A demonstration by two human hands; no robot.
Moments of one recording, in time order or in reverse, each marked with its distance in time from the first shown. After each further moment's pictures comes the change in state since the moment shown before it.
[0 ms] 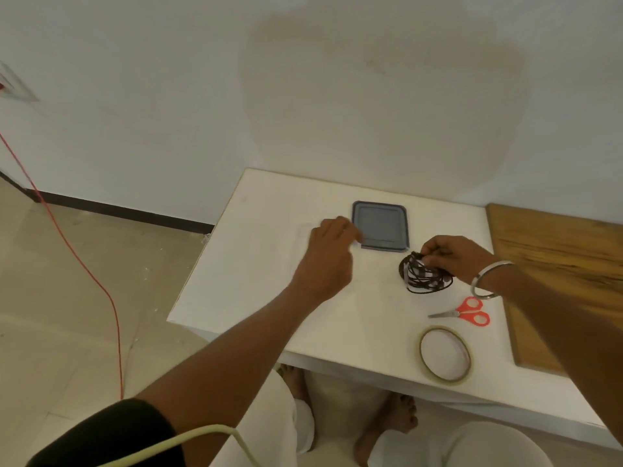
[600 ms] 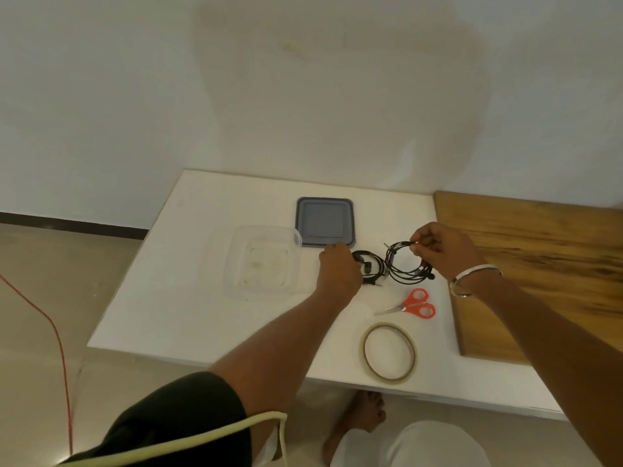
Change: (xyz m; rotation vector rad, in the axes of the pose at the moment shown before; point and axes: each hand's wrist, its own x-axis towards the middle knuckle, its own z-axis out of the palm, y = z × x) left_hand 0.047 0.068 0.131 -0.005 -0.356 -0.420; right_hand -0.011 0.080 -0.028 0.161 0.317 0.018
